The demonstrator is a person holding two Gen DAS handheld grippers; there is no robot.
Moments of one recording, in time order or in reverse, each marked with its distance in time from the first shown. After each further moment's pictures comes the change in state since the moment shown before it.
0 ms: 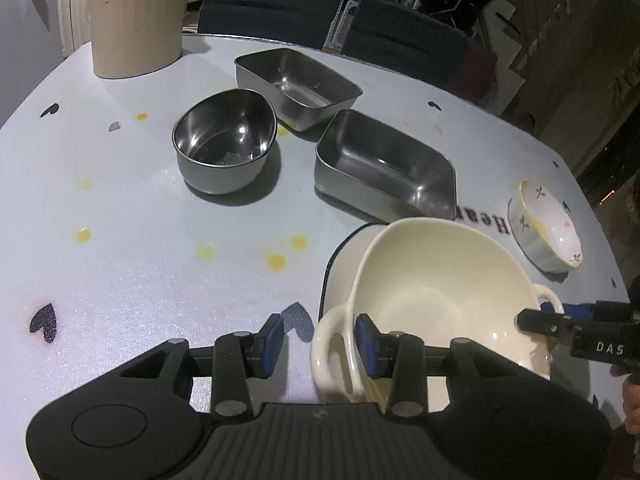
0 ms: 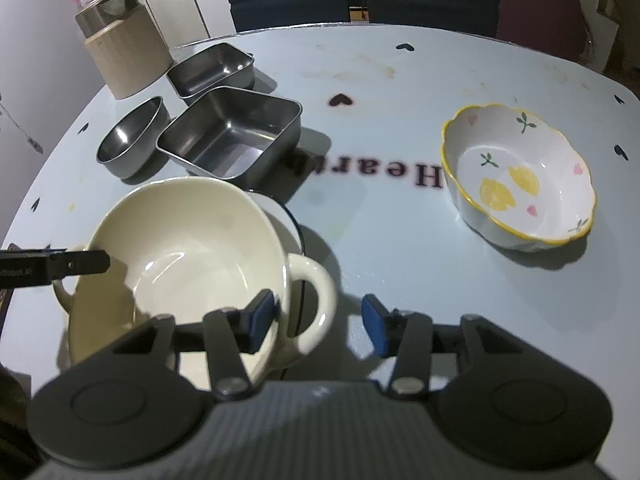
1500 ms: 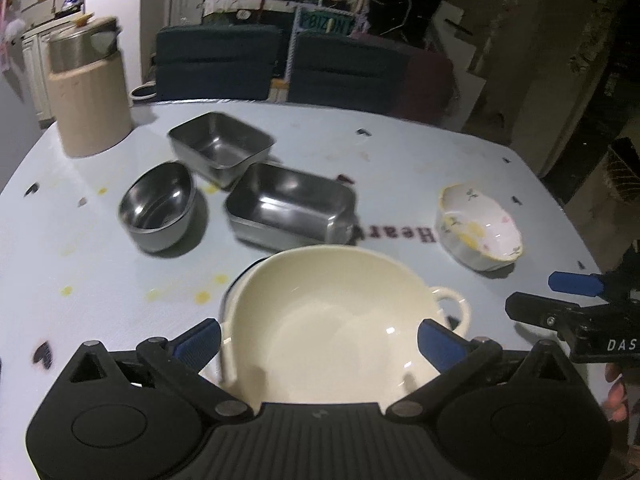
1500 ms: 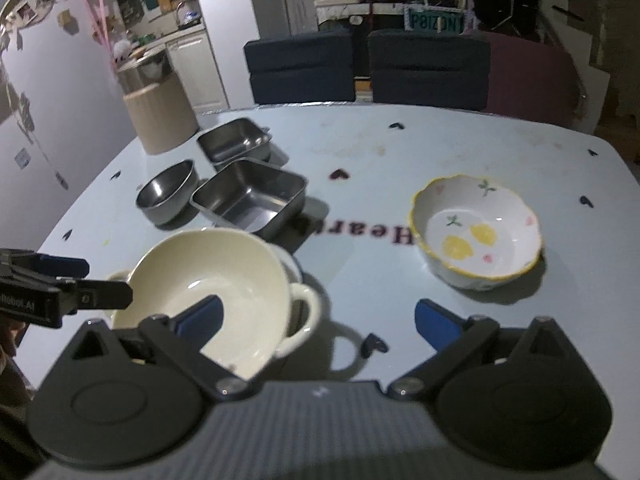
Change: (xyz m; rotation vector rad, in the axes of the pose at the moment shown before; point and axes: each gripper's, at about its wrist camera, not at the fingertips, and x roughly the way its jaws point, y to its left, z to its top) left arm -0.052 -0.087 -0.006 0.142 -0.113 -0.013; right arm -0.078 -0.017 -0.023 -0.018 -0.224 0.013
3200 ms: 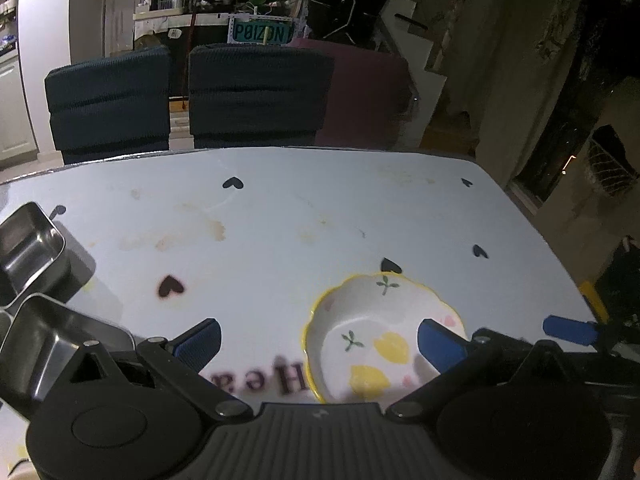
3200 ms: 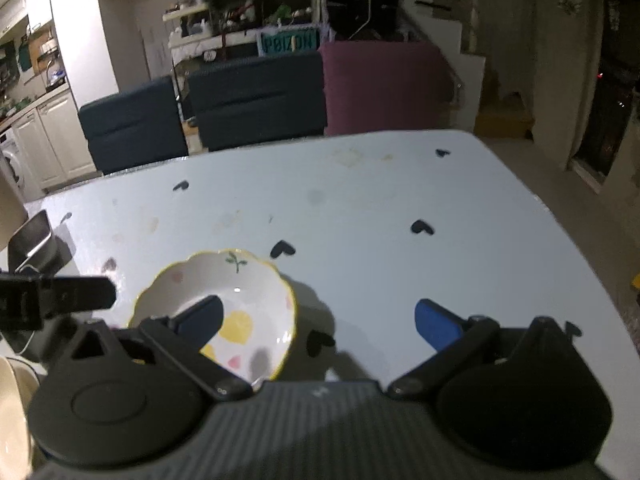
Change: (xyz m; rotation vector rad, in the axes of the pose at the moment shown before) left arm 0.167 -0.151 0.114 0.091 -0.035 -0.056; right arm 0.050 -0.171 0.040 0.203 -0.072 -0.275
